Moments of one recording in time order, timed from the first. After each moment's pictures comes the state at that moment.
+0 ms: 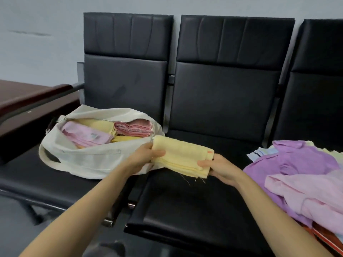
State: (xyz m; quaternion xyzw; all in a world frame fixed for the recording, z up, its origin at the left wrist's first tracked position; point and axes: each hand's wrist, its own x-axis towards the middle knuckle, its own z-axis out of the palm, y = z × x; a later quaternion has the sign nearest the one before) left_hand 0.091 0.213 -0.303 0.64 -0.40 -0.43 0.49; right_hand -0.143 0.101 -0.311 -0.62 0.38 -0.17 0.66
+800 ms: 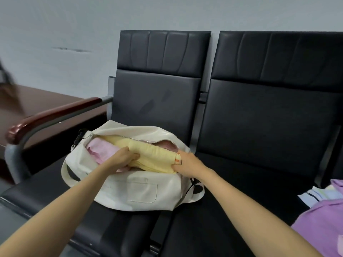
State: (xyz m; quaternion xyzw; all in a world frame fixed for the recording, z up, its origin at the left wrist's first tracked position) left_hand 0.274 0.212 -0.305 0.81 -0.27 -0.28 0.44; right_hand 0.080 0.073 -0.309 -0.90 0.34 -0.05 0.26
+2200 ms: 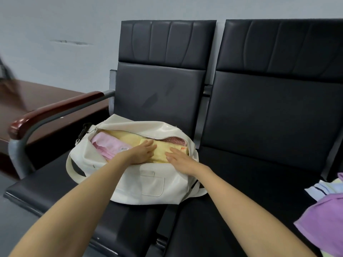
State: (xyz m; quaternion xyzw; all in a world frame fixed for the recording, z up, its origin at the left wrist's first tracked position) left_hand 0.285 0.174 -0.326 0.80 -0.59 -0.12 0.04; right_hand 0.101 0.088 -0.319 -0.93 0.26 0.04 0.27
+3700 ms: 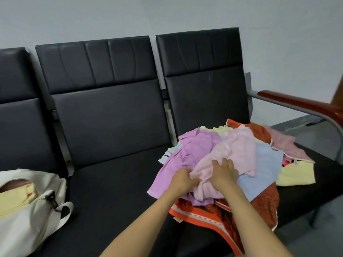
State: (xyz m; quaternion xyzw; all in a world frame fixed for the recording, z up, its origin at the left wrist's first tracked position) left_hand -0.265 0.059 -0.346 0.61 -0.70 -0.30 0.22; right_hand -0.410 0.061 -0.344 -0.63 0.77 -0.08 0.11
